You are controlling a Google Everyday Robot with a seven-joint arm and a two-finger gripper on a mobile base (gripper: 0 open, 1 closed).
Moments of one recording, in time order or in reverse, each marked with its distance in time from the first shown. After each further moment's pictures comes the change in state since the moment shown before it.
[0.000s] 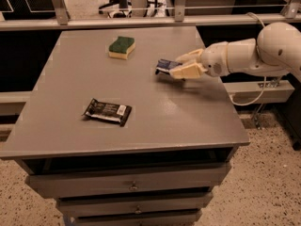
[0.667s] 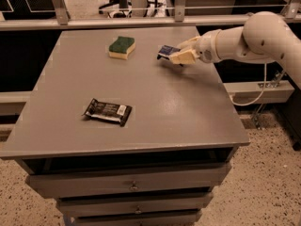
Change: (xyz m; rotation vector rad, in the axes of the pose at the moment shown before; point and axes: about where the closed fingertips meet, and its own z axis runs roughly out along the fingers) arm -0.010 -0.070 0.021 0.192 0.058 -0.015
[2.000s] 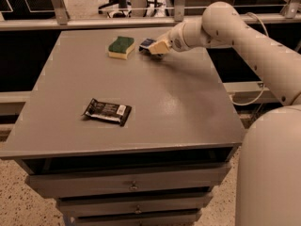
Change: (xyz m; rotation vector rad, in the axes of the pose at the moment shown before) arm -0.034 -0.020 0.093 0.055 0.061 0.034
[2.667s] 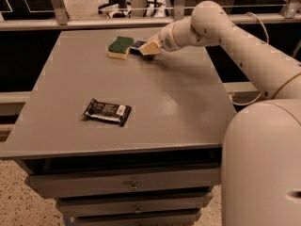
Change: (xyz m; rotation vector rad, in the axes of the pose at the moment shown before) arm -0.009 0.018 0.030 -0.073 0.009 0.005
